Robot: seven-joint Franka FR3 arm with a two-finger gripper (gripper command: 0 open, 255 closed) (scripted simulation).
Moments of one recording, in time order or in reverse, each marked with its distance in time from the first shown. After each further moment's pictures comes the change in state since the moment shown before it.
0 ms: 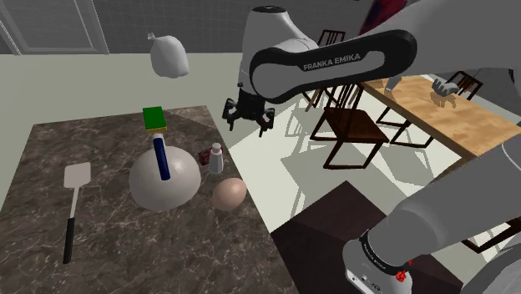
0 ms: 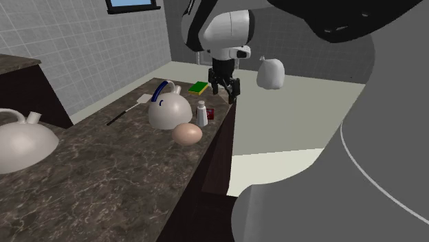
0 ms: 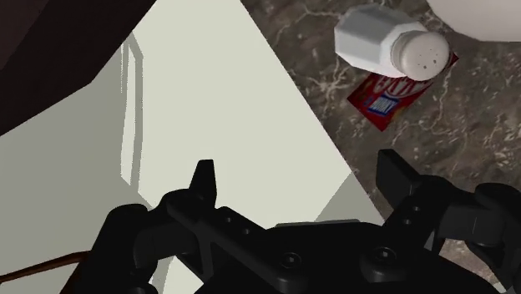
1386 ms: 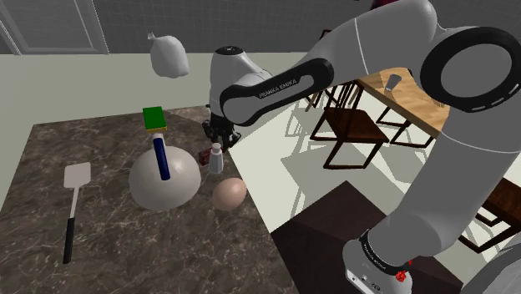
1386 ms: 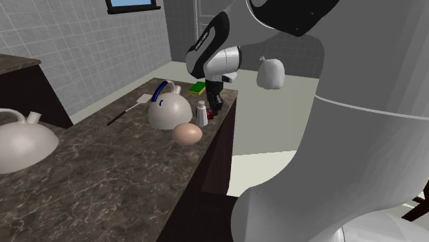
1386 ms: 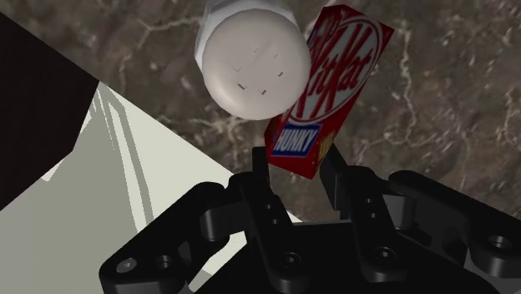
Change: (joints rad) arm 0.057 0.432 -0.002 0.194 -0.232 0.166 0.450
